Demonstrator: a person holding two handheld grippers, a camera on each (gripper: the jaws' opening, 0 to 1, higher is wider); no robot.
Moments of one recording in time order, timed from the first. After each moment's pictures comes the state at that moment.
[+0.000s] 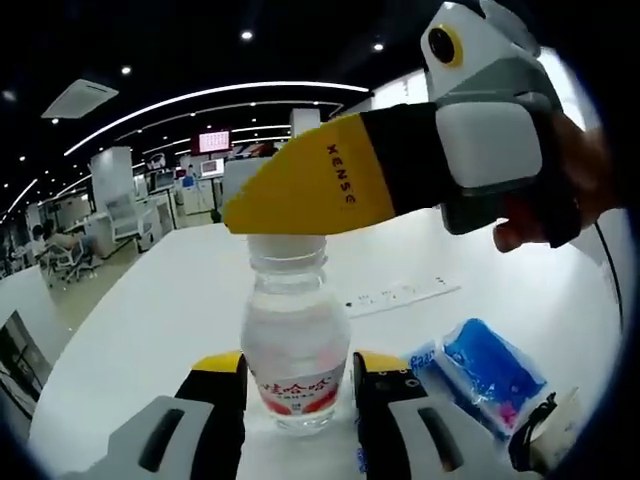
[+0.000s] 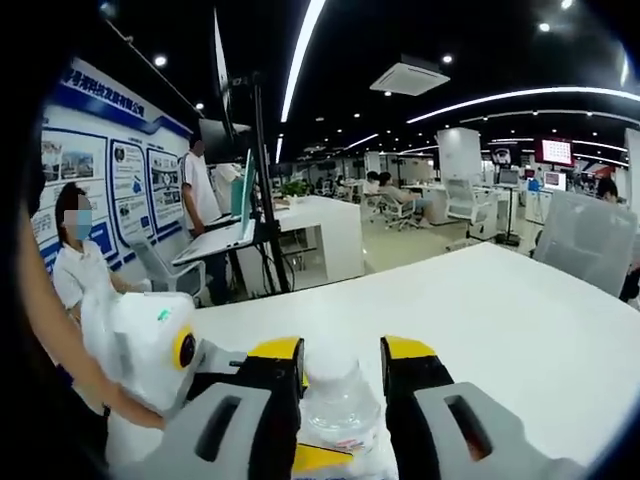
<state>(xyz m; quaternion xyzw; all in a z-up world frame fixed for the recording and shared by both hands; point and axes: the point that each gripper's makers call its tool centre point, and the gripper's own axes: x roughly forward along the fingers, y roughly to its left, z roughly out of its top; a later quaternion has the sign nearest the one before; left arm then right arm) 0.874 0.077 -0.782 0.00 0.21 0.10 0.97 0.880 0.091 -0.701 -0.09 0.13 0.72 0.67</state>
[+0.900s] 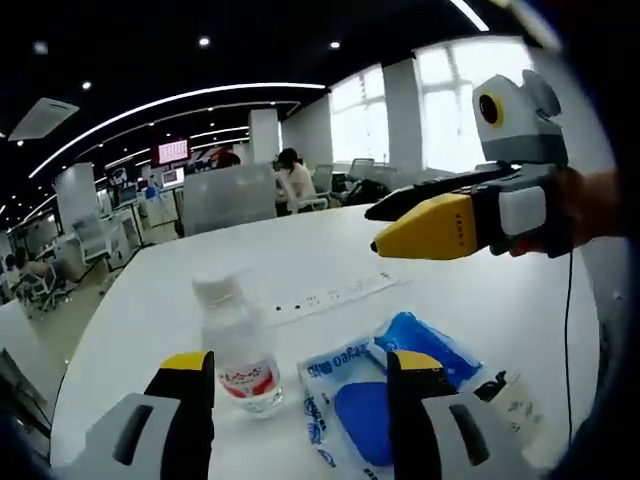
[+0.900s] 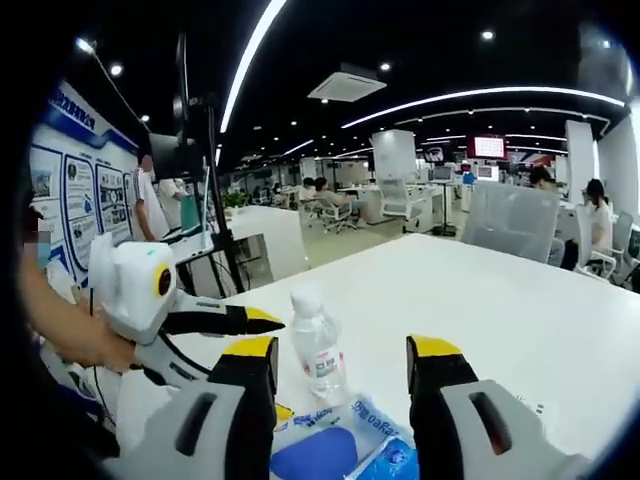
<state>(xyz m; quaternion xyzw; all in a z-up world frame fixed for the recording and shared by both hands) 0.848 0.019 -0.747 0.05 0.22 0.01 0.97 0.894 -0.041 -0.690 -0.06 0.15 0.61 0.78</state>
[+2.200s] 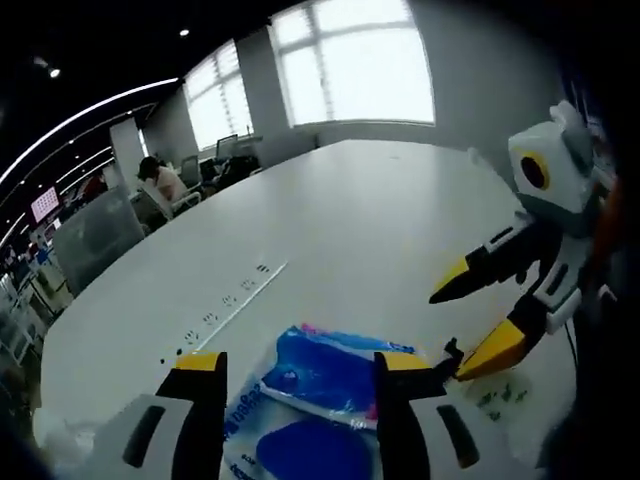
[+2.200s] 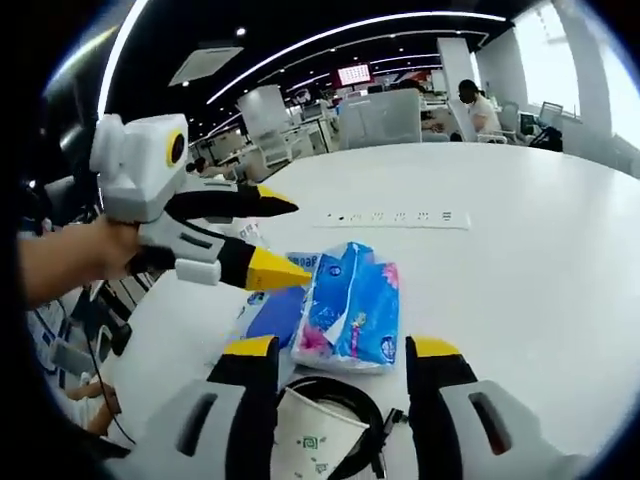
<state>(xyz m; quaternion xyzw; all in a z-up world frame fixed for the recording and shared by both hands) 0.904 -0.089 -0.789 0.16 0.31 -0.24 0.91 0.852 -0.181 -0.802 -0.01 0.34 0.38 0.86</state>
